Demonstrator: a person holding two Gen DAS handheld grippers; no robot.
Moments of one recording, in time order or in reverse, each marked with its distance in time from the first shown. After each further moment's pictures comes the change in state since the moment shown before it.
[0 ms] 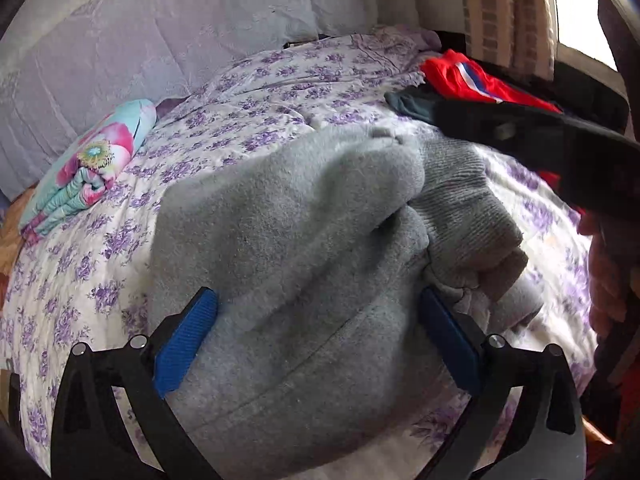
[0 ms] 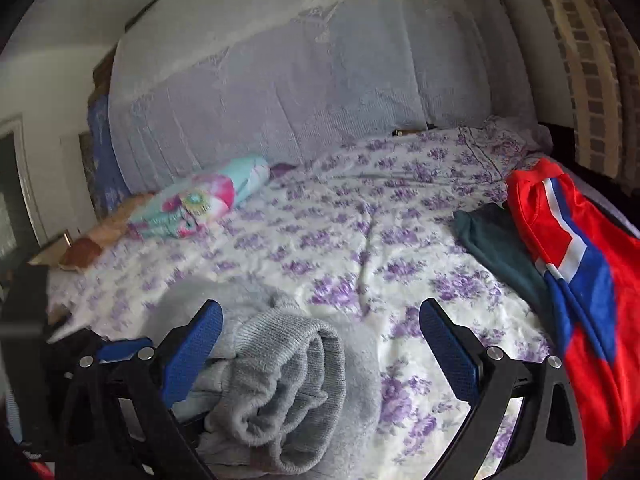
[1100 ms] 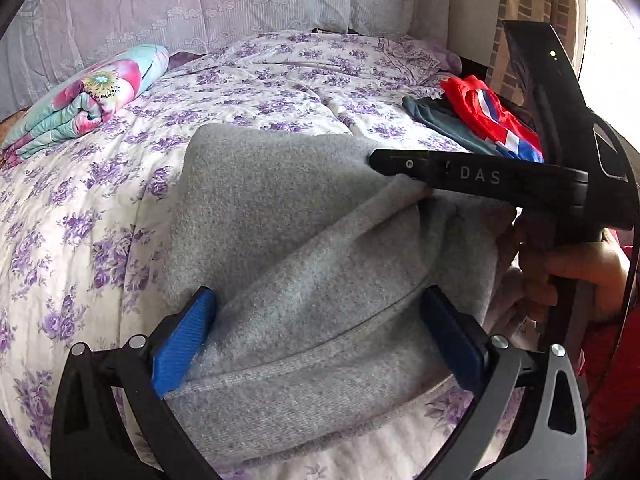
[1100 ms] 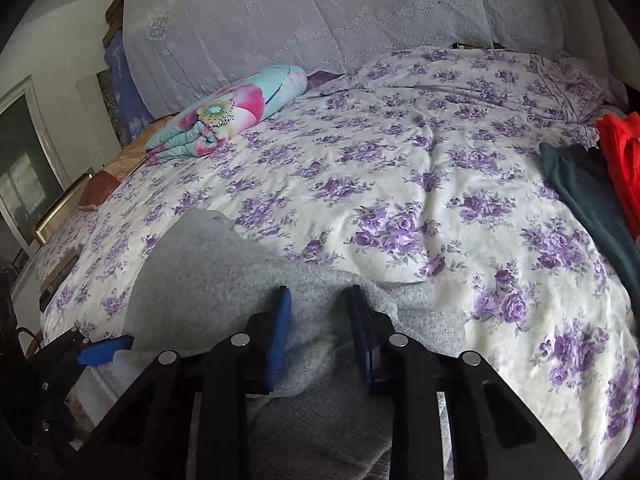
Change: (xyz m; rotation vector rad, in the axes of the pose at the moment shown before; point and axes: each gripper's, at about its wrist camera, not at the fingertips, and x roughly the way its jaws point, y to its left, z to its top) left arm 0.005 0.044 -0.028 -0.237 0.024 -0.151; right arm 0.065 0.012 0.015 0.047 0.136 0.299
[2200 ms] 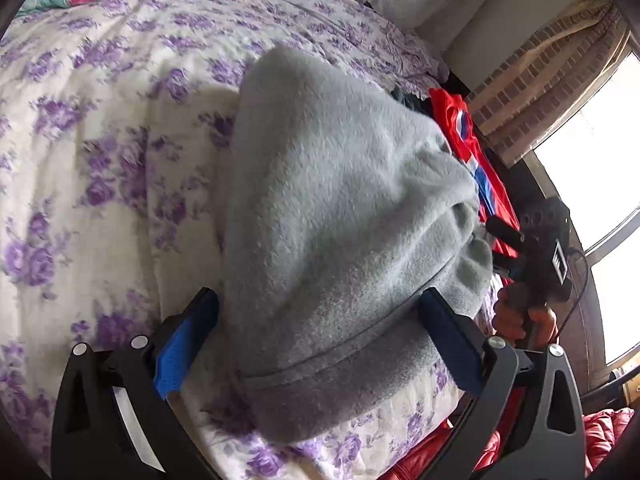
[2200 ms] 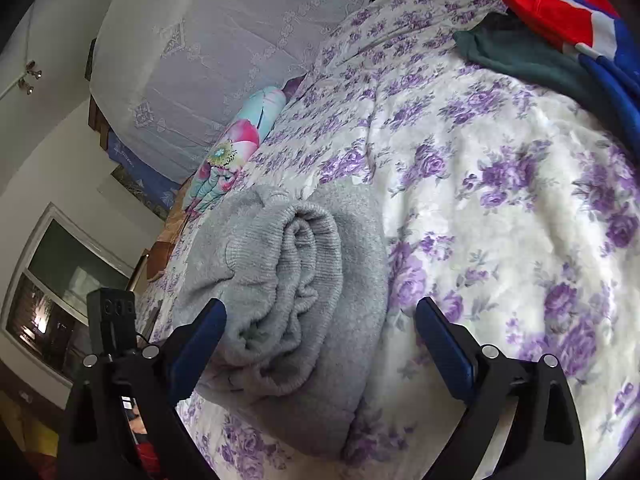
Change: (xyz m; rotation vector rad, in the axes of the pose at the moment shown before) left arm 0.012 0.090 -0.011 -0.281 0.219 -0.388; right arm -0.037 -0.077 -0.054 0.420 0.063 0.289
